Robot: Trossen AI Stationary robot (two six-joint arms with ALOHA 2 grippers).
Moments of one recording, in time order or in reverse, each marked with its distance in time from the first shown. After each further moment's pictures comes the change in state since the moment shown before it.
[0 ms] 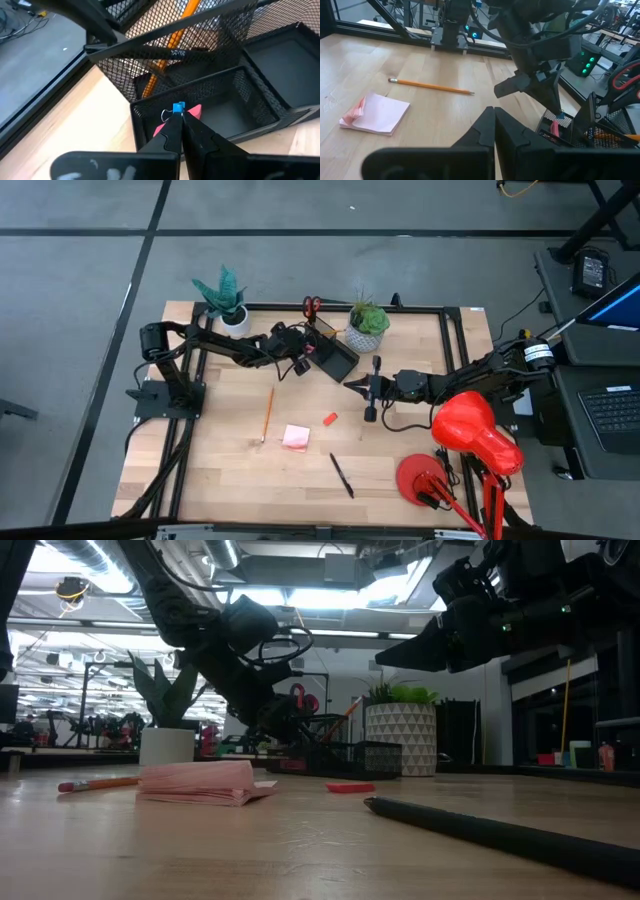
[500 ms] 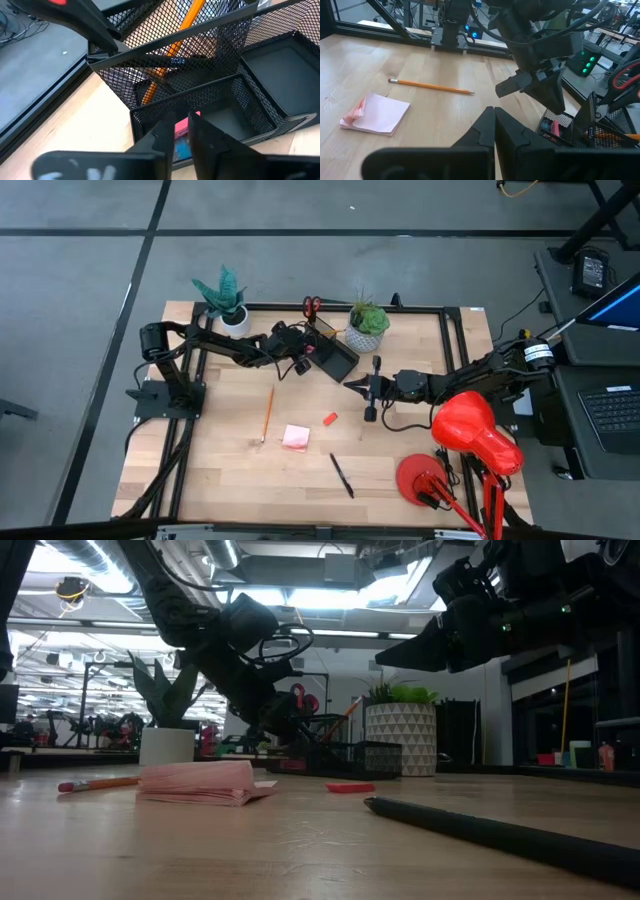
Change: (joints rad) left arm 0.000 0.000 0.000 0.023 0.002 0.002; right arm 0.000 0.000 0.000 0.000 0.000 0.004
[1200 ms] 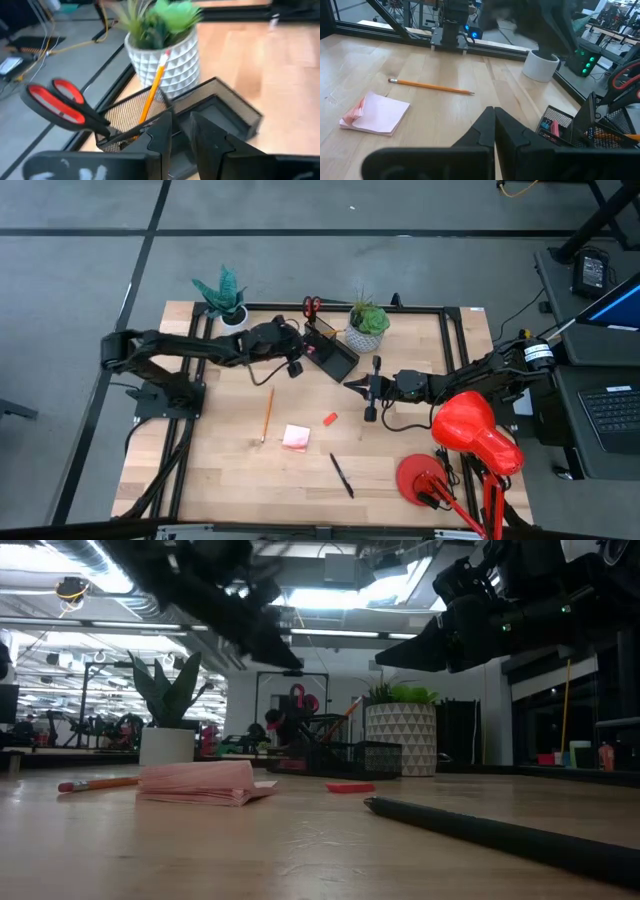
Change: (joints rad) left arm -0.082 -0.330 0.000 -0.117 0.100 0.127; right arm 0.000 0.000 0.000 0.000 0.000 -0.002
